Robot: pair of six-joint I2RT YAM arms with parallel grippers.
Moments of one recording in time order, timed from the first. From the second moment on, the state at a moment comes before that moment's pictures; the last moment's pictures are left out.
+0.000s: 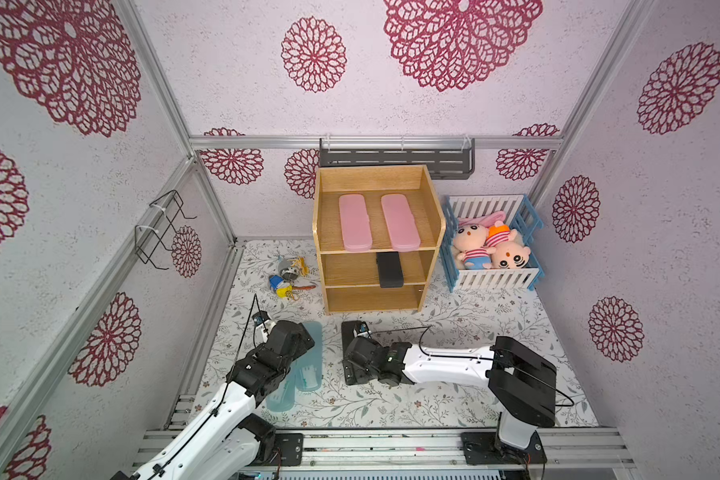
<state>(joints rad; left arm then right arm) -0.47 0.82 0.55 -0.57 -0.38 -0.95 1.14 1.77 1.10 -0.44 0.27 0.74</state>
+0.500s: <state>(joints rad) -0.47 0.82 0.55 -0.56 -0.35 -0.96 1.15 1.69 1.06 -0.43 0.25 0.72</state>
